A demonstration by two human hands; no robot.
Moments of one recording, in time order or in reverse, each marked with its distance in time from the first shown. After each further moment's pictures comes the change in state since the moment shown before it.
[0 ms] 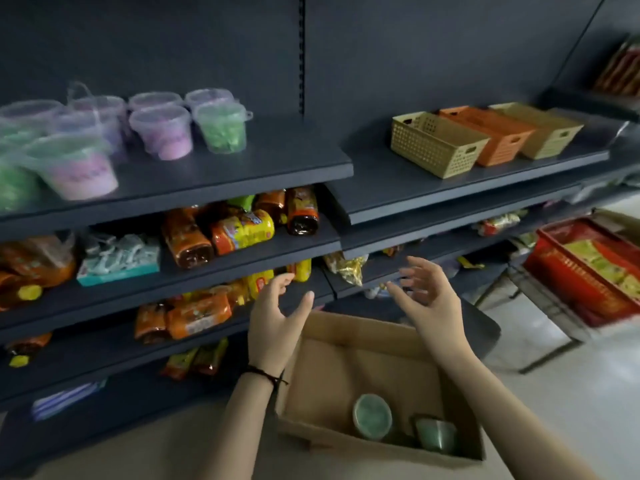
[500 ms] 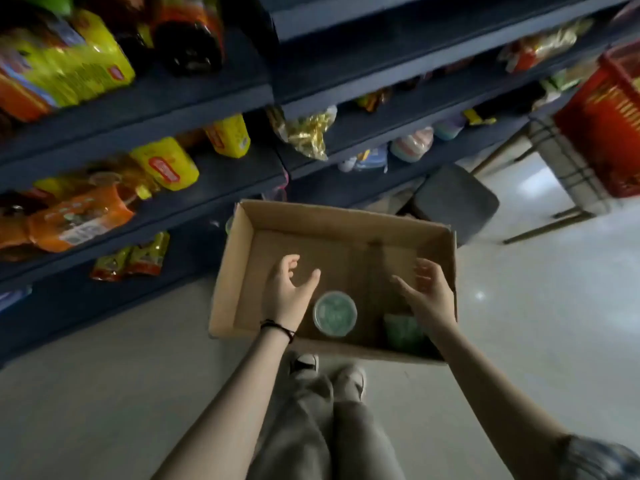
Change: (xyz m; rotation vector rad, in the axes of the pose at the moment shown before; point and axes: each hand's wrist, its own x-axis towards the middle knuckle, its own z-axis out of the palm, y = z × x) left_hand -0.034 -0.183 0.233 0.131 -0.265 -0.550; right_hand -0.032 0.315 -0.041 -0.238 -0.035 0.720
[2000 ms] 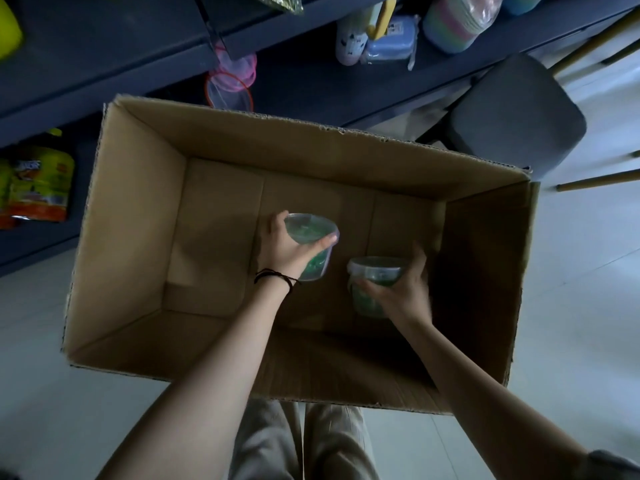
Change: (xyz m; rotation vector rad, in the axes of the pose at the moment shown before) left_hand 0.143 -0.139 0.165 0.167 -0.109 -0.183; right_hand 0.121 0.185 0.103 -0.209 -0.151 0.265
